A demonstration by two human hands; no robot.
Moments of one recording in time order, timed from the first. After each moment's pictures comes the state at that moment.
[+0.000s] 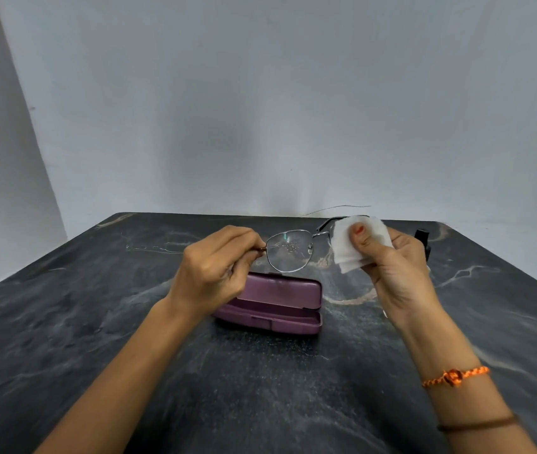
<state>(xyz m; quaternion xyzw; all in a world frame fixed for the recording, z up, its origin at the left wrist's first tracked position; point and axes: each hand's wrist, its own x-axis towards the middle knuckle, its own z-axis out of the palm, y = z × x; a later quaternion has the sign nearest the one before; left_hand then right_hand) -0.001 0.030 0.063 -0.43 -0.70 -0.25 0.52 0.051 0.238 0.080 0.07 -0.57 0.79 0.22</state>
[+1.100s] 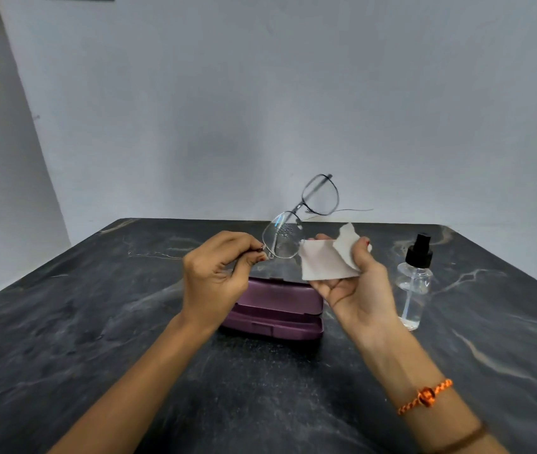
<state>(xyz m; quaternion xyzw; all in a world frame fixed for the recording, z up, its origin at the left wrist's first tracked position) 0.004 0.045 0.059 -0.34 -0.69 -0.42 0.49 0.040 0.206 0.065 0.01 -0.33 0.94 0.10</state>
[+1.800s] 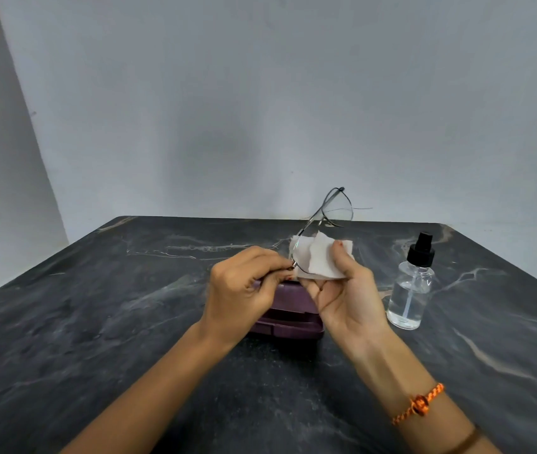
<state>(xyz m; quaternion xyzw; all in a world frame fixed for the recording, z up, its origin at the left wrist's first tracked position) 0.015 0.060 0.050 -0.39 -0.70 -0.38 0.46 0.047 0.188 0.064 0.03 -0.33 0.94 0.08</state>
